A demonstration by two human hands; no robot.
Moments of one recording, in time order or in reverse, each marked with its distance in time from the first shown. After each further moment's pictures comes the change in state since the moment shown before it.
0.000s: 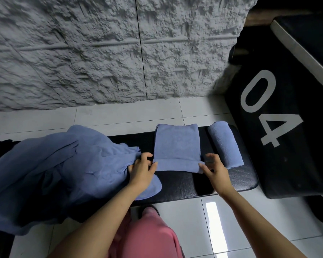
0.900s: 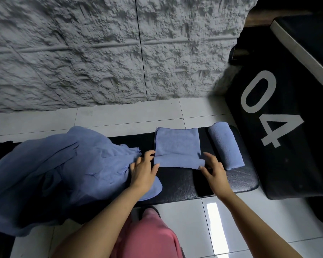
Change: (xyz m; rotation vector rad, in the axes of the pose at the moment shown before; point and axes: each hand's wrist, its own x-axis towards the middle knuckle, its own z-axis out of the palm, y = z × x) left_hand 0.000 0.001 0.001 0.100 -0.008 0.046; right_hand -0.002 0.007 0.005 -0.043 -0.020 -0.075
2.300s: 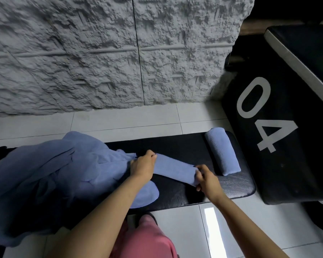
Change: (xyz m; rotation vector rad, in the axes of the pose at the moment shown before) left_hand 0.034 0.031 -0.021 0.151 -0.138 -0.095; right_hand -0.001 -0.027 0.006 0.052 -0.127 0.198
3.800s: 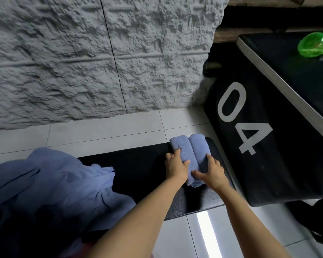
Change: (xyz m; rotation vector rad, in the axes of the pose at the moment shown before) left_hand 0.014 0.163 0.075 -0.465 -0.011 0.035; right_hand 0.037 0.000 -0.086 -0.373 0.125 0.183
